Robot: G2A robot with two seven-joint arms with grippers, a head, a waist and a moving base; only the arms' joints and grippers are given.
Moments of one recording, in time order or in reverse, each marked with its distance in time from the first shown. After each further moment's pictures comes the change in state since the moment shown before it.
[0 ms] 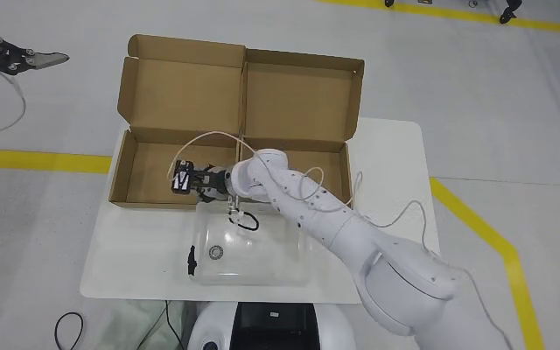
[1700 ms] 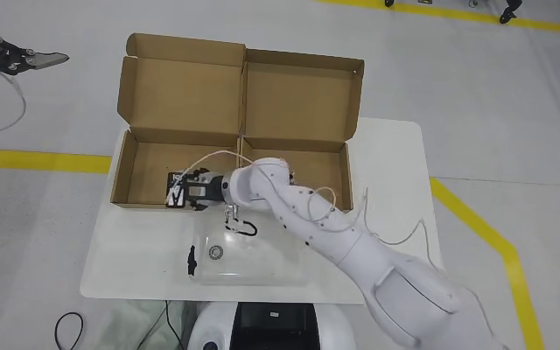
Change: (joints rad) left arm 0.000 0.000 0.000 0.000 0.000 0.000 0.000; right arm -0.198 0.126 0.176 -0.408 -0.248 -0.029 0.029
